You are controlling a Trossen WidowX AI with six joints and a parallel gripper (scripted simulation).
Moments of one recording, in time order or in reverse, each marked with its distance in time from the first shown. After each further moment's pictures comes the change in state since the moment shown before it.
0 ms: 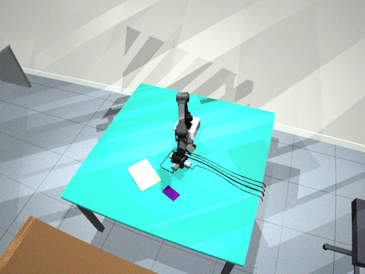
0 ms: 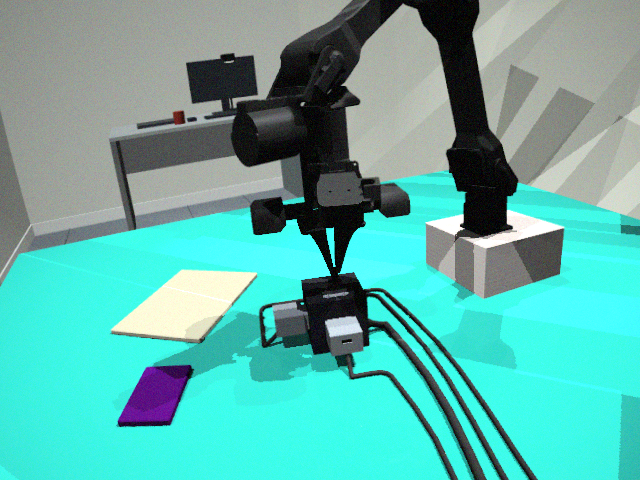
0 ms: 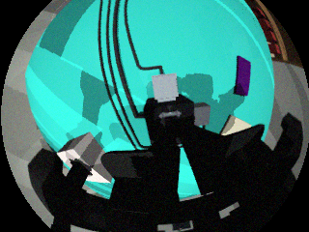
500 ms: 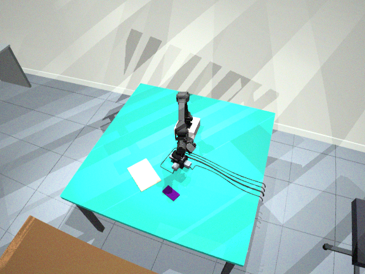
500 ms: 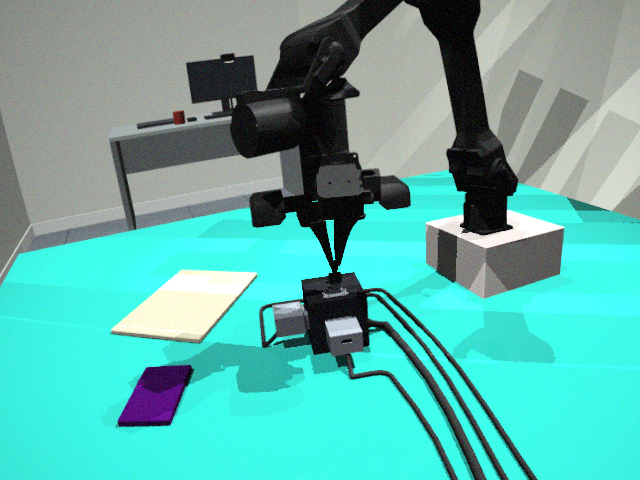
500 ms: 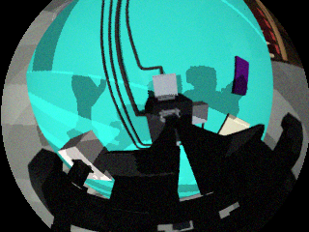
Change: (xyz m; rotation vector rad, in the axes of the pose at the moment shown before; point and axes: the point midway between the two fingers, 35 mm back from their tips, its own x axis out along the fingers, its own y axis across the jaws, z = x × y) arm -0.009 0.001 0.000 -0.001 0.001 0.002
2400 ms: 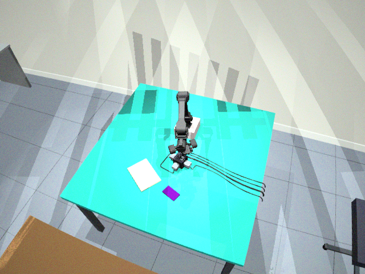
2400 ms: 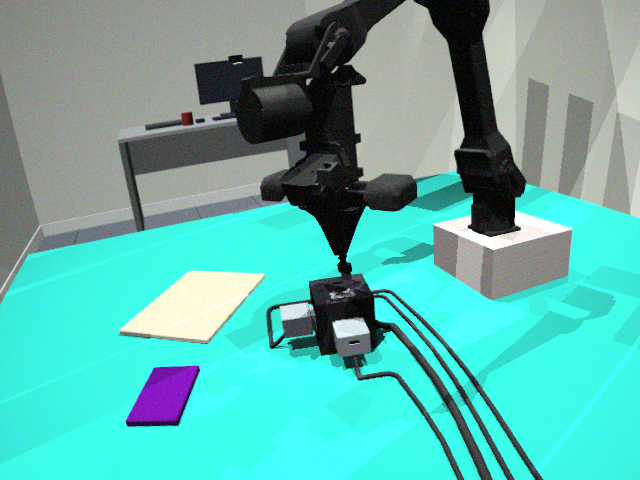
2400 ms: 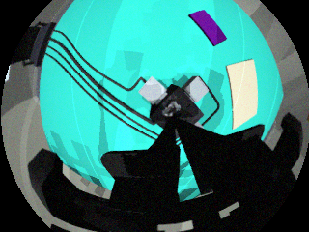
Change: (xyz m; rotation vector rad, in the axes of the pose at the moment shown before) arm -0.016 0.000 0.000 0.697 -0.001 -0.001
